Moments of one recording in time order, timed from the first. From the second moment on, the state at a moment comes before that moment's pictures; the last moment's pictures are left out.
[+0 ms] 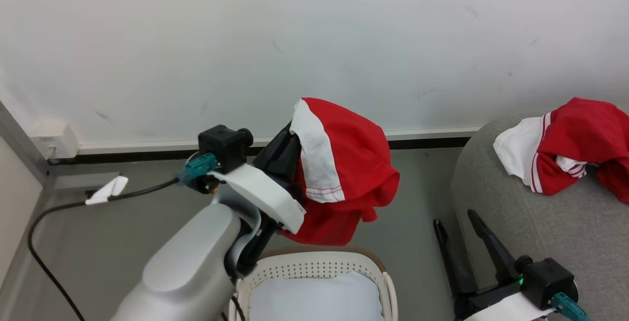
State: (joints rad) left arm -0.72 0.21 -0.73 0.45 -0.70 -0.04 -0.26; right arm -0.16 -0.10 0.30 0.24 0.37 0.13 -0.26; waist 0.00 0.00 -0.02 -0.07
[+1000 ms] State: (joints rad) left arm -0.66 0.17 -0.82 0.26 -0.72 -0.04 -0.19; right arm -0.37 -0.22 0.68 0.52 0.43 0.13 -0.26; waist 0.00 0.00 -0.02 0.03
